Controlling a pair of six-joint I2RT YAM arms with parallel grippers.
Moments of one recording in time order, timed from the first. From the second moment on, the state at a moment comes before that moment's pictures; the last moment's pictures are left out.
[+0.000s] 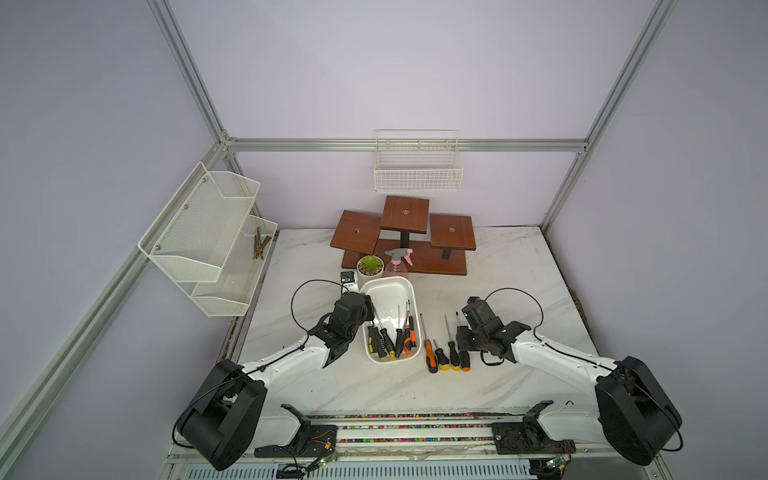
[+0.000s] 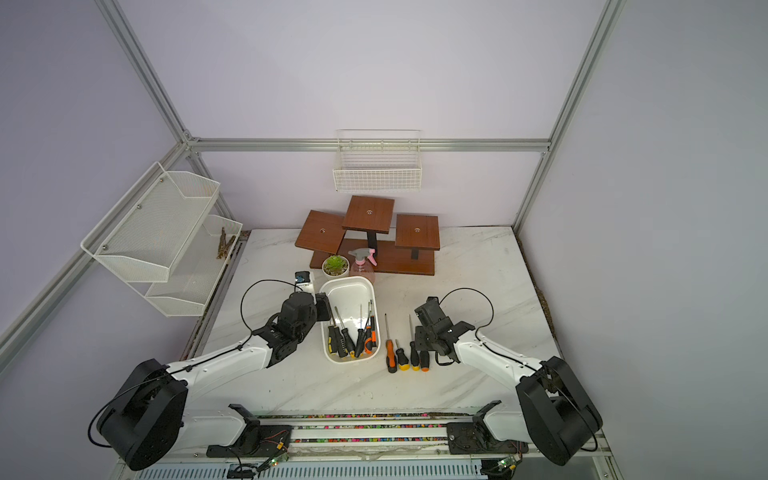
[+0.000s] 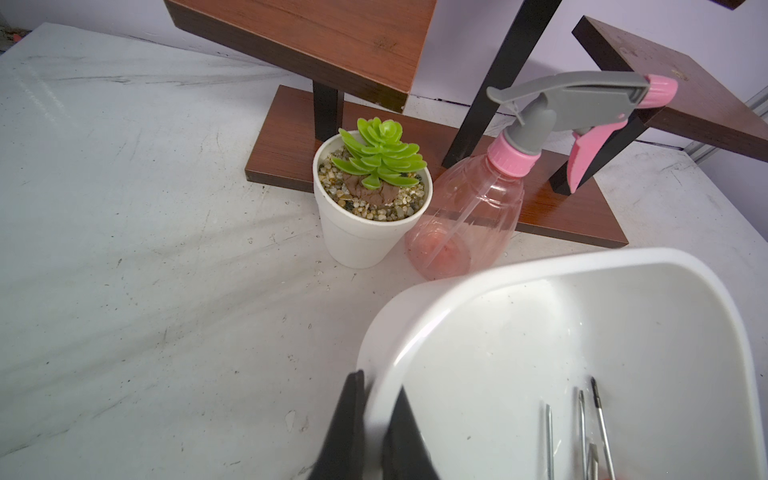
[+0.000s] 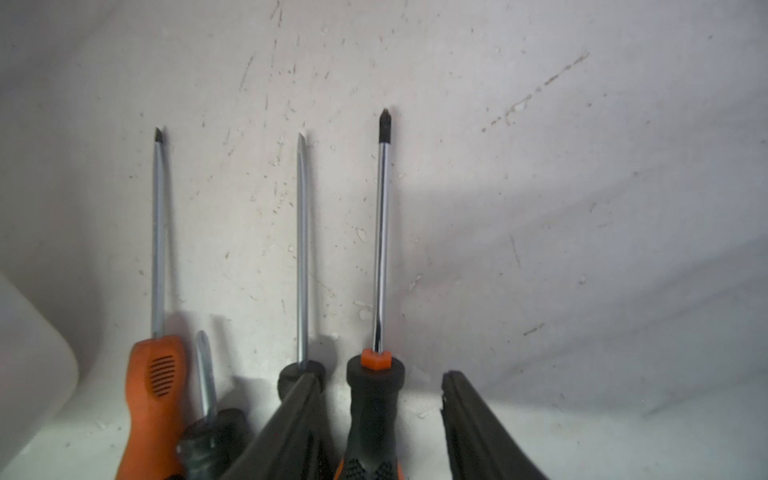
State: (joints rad) left arm -0.56 1.31 0.62 0.21 -0.37 -0.44; right arm 0.53 1.29 0.66 -0.41 0.13 0.52
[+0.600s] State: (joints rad) left arm -0.56 1.31 0.62 0.21 -0.37 -0.44; right arm 0.70 1.14 0.86 -0.50 0.09 0.54
